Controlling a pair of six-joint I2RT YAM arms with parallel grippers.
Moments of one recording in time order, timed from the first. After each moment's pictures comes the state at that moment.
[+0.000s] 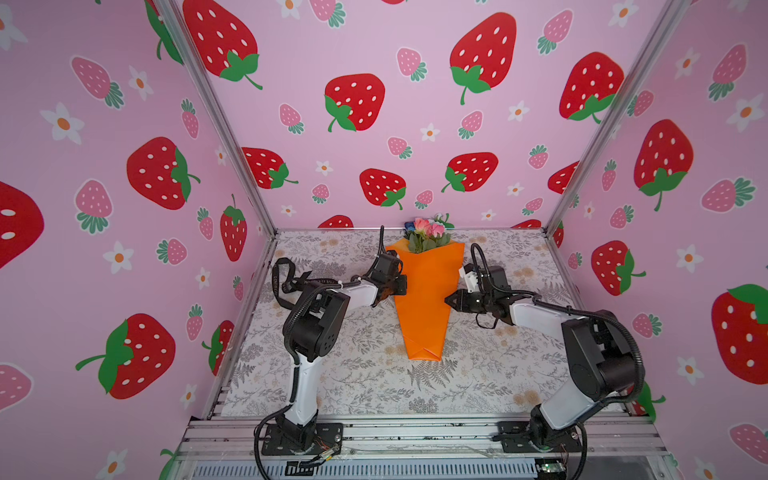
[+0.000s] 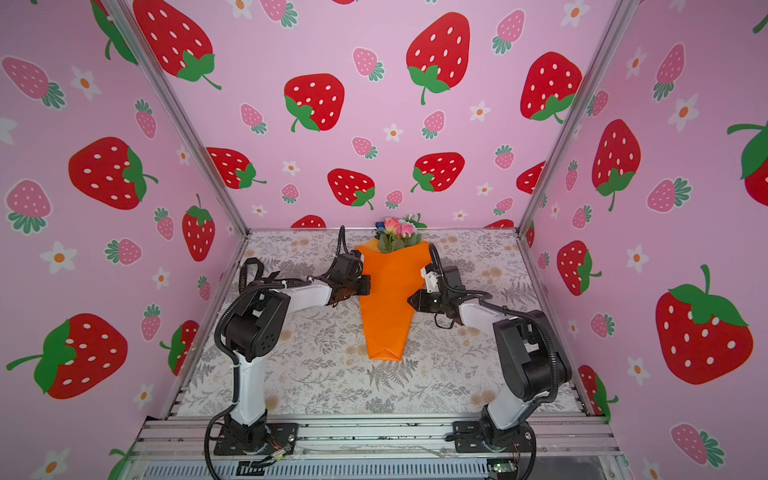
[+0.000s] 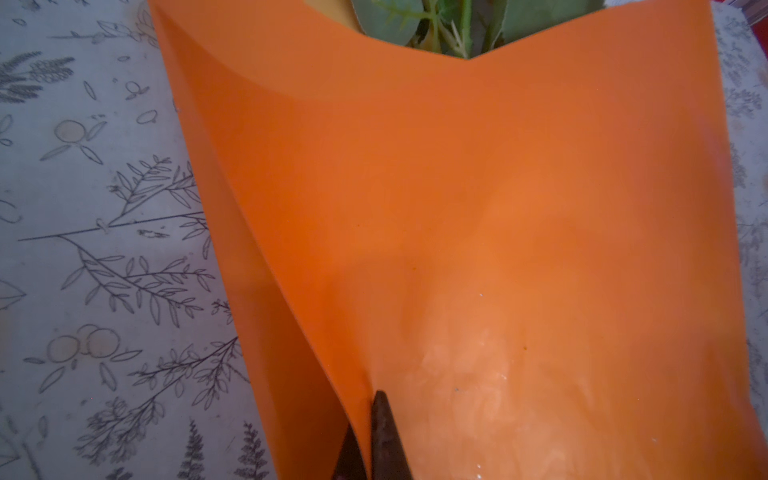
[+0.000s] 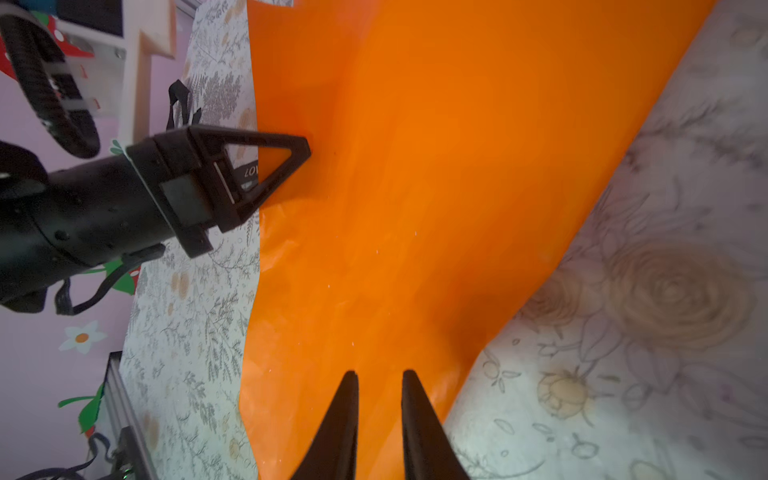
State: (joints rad) left arm -0.48 2.10 1.31 0.00 0.05 -0.37; right arm 0.45 1.65 0.82 0.02 -0.52 0.45
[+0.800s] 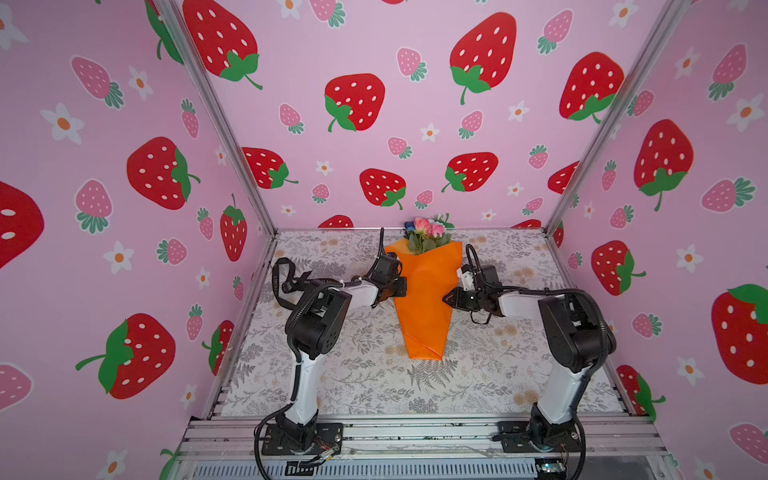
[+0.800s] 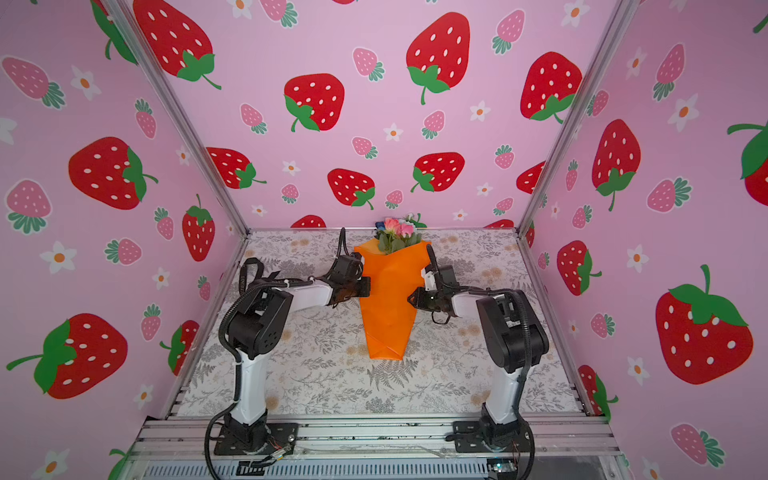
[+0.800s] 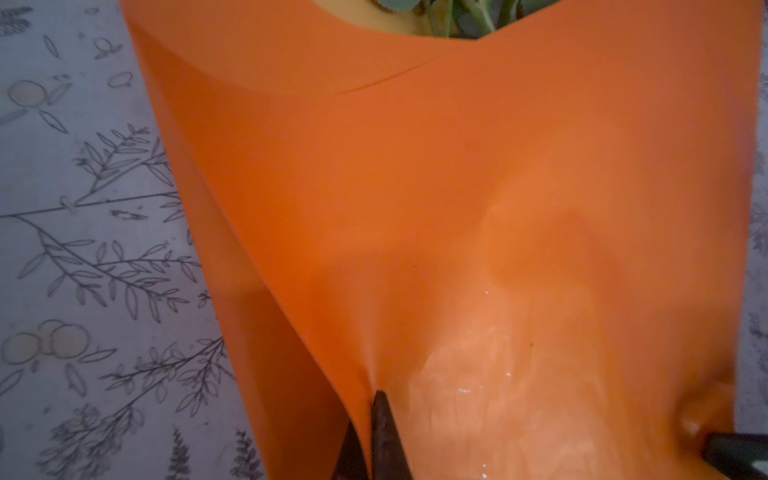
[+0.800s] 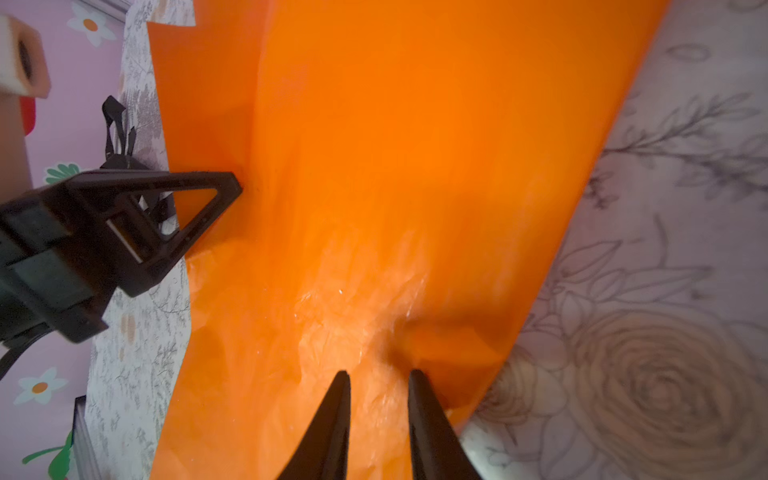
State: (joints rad) left arm -0.48 2.12 1.31 0.00 0.08 -0.37; right arm 0.38 1.88 0.96 0.07 -0.46 0.44
